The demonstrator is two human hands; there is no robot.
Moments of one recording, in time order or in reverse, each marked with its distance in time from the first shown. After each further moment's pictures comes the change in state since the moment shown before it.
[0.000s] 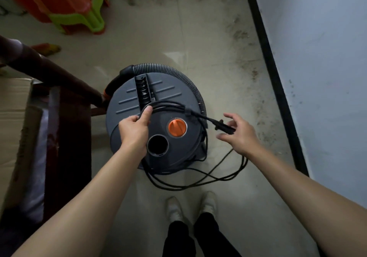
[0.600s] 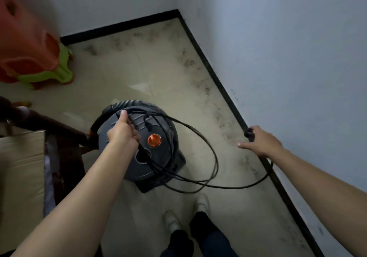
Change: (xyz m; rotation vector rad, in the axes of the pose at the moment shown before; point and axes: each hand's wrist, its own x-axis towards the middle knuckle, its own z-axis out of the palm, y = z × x) left_hand -0.120 0.130 -0.026 -0.437 -0.230 -0.289; right_hand -0.171 -0.018 -0.178 -0.499 0.135 0.448
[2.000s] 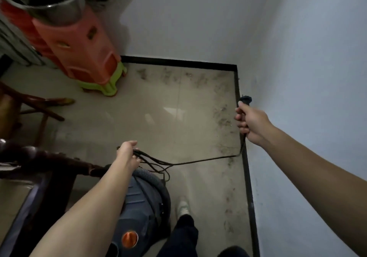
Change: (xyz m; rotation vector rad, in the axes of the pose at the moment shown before) left_hand 0.169 0.142 0.180 -0.238 0.226 -0.144; right_hand 0.256 -0.347 -0.286 1.050 -0.384 -0.239
